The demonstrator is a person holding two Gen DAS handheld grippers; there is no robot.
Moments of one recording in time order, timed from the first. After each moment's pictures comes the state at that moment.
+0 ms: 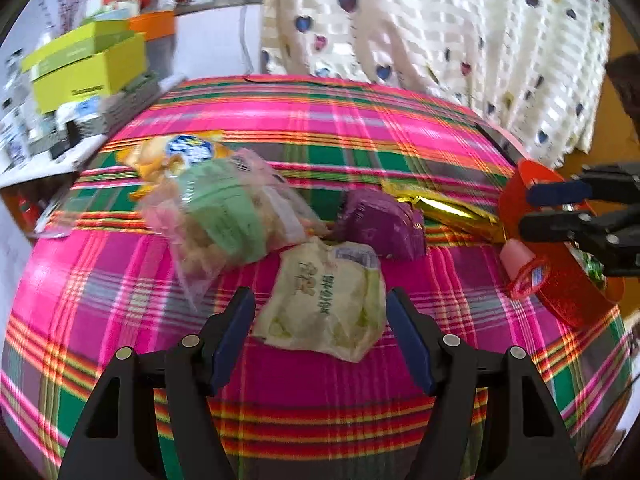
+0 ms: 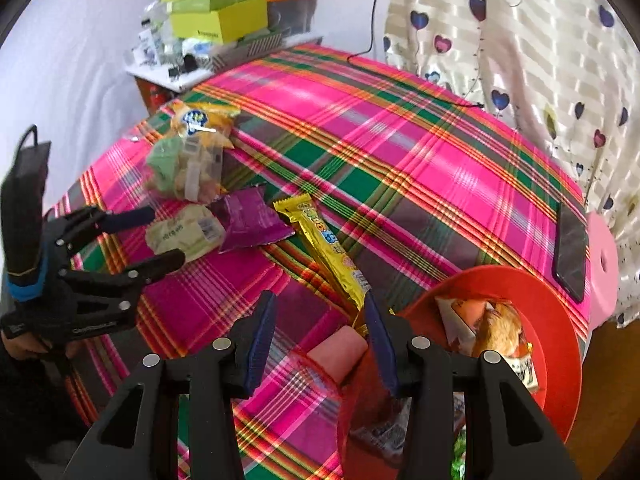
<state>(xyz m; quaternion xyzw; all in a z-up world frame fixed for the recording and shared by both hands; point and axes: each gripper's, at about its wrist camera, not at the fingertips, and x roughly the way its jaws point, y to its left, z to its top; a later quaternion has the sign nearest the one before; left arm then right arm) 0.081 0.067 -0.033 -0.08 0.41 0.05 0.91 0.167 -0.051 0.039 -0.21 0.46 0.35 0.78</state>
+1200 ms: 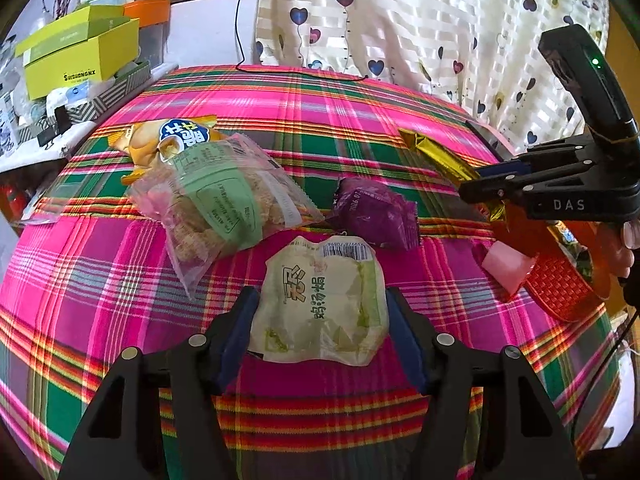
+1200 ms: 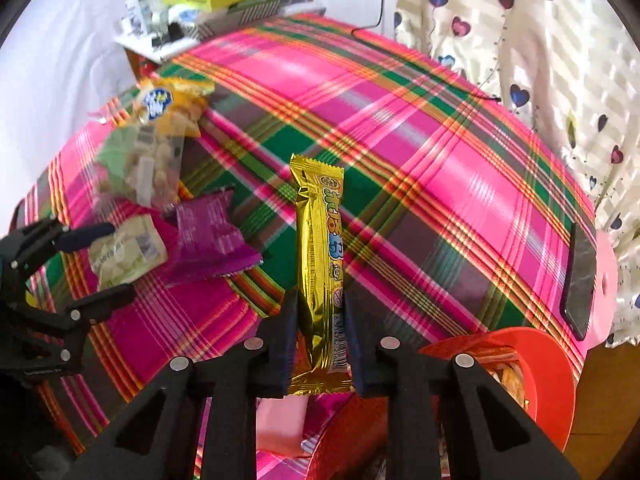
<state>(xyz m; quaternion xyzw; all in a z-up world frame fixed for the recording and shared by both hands) 0.071 0.074 -0.033 -0.11 0.41 0.03 0.91 0.211 -0.019 0.020 -0.25 0.49 0.34 0.76</state>
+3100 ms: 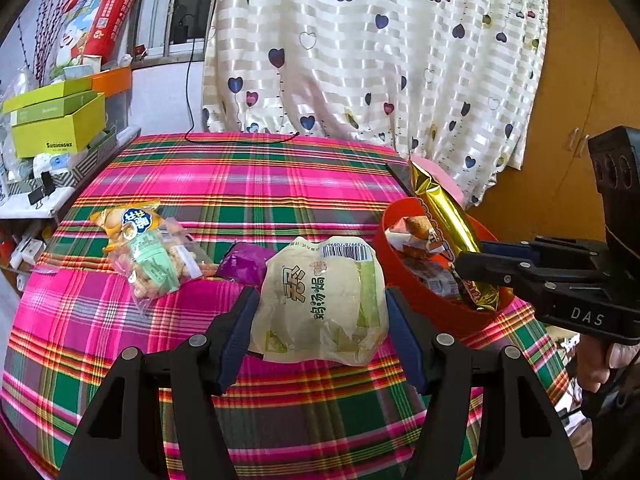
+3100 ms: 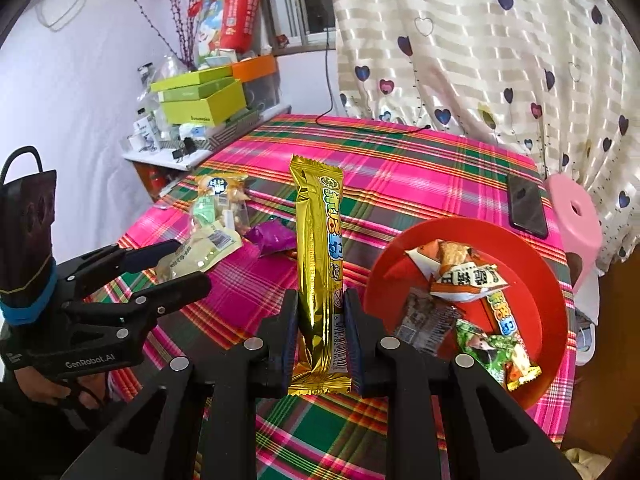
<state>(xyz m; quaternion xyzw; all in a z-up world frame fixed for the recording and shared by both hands) 0.028 -0.004 0.049 -0.09 0.33 -0.03 0.94 0.085 -0.132 0.094 -0.07 0.39 0.32 0.86</state>
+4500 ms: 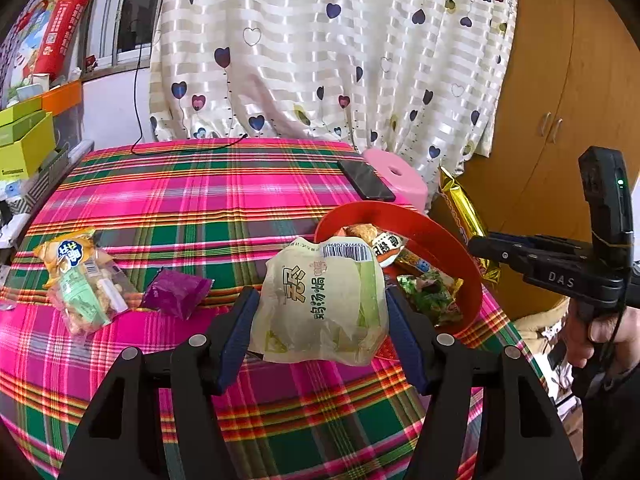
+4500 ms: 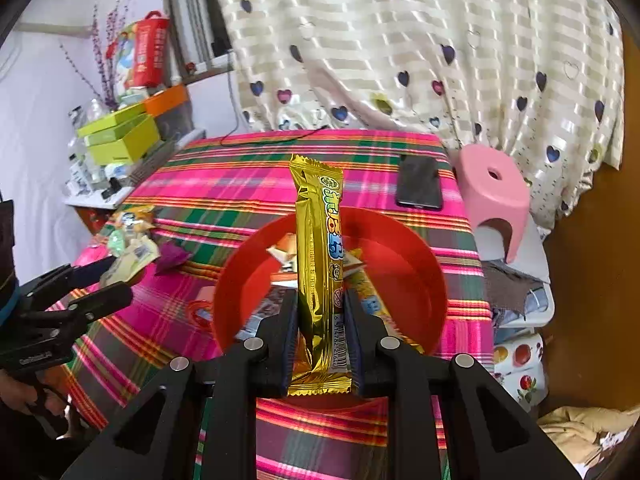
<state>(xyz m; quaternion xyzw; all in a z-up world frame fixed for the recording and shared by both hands) 0.069 -0.056 0.057 -0.08 0.34 -0.09 0.93 0.119 -0.245 0.093 -0.03 0.39 0.20 0.90</state>
